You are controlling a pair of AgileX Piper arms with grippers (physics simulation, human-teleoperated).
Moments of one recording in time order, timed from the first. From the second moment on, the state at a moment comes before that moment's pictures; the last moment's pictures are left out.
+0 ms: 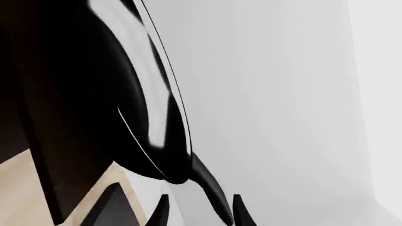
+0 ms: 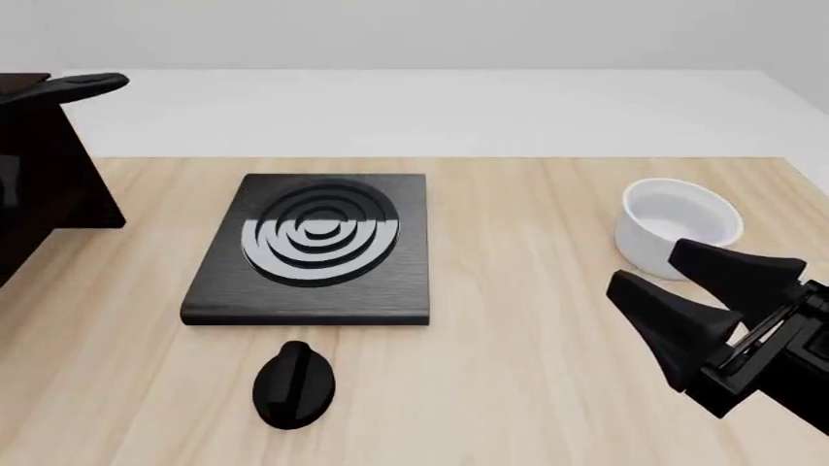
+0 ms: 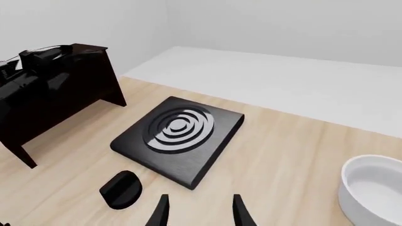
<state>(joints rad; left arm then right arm) 0.24 1.16 -0.44 -0.72 -1.26 0.59 0.46 -0.26 -0.02 0.13</state>
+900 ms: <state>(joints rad) 0.06 0.66 -0.51 0.01 -0.64 0.59 0.47 -0.26 -0.02 0.12</state>
